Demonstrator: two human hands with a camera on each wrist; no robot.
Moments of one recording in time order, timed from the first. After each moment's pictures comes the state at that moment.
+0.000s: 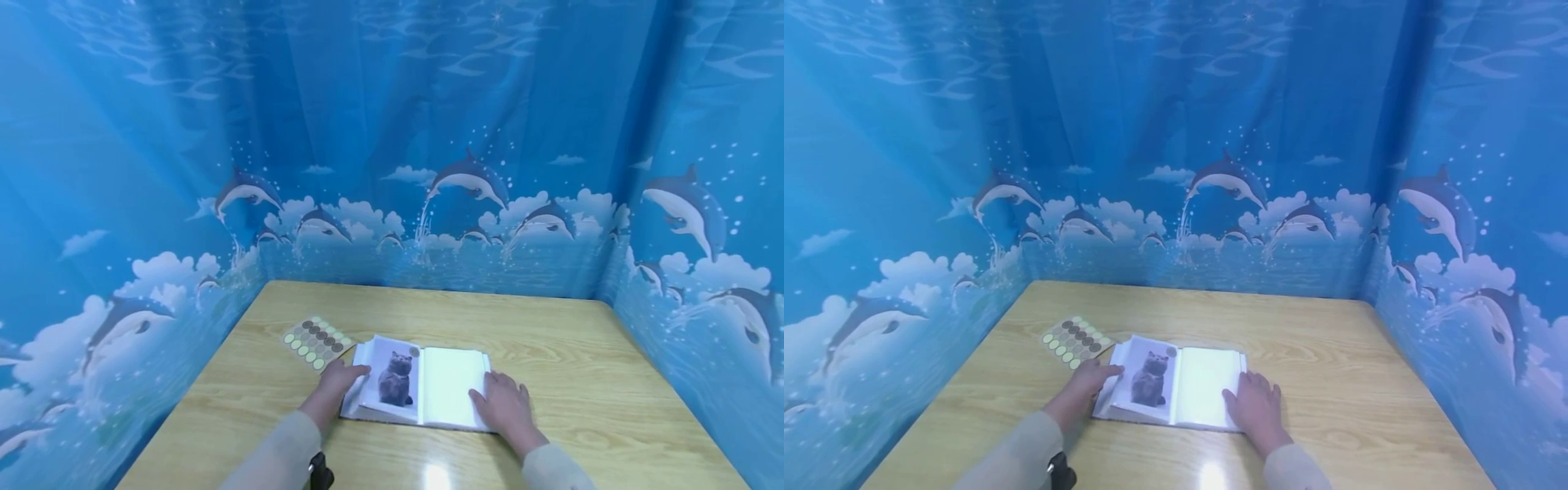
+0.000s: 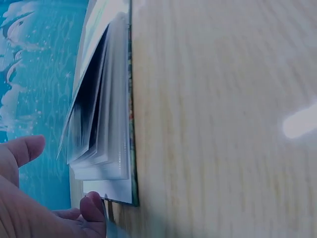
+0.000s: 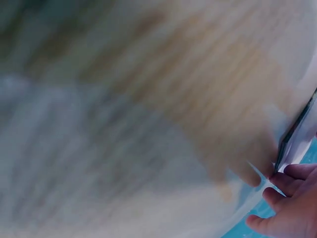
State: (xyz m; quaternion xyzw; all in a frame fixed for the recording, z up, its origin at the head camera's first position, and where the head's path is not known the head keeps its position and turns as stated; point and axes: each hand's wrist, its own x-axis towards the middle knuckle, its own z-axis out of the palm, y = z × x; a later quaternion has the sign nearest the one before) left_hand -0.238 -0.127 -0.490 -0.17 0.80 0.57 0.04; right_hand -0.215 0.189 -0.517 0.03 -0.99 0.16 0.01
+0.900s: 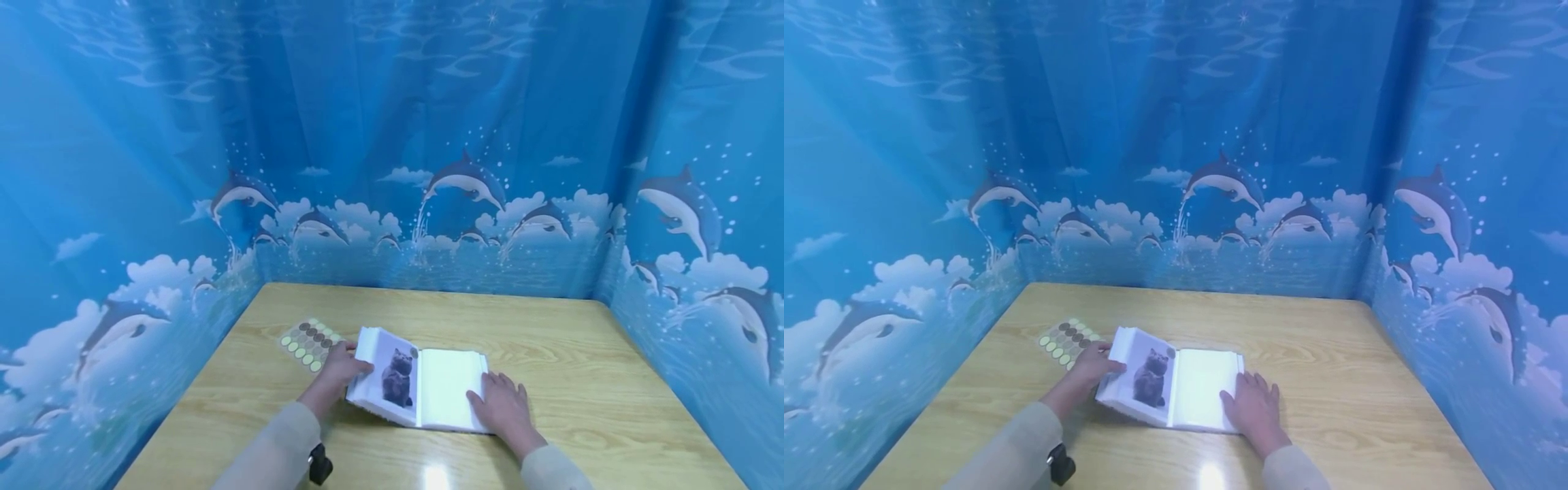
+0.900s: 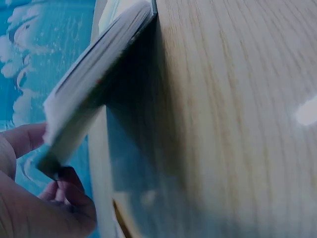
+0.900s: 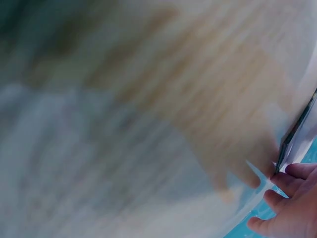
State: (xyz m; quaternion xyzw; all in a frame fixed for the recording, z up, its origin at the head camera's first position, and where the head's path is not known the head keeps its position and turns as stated) left_hand -0.250 -0.118 -0.463 -0.13 0.81 0.57 0.06; right_hand -0.213 0.188 -0.512 0.03 -0.99 0.15 0.01
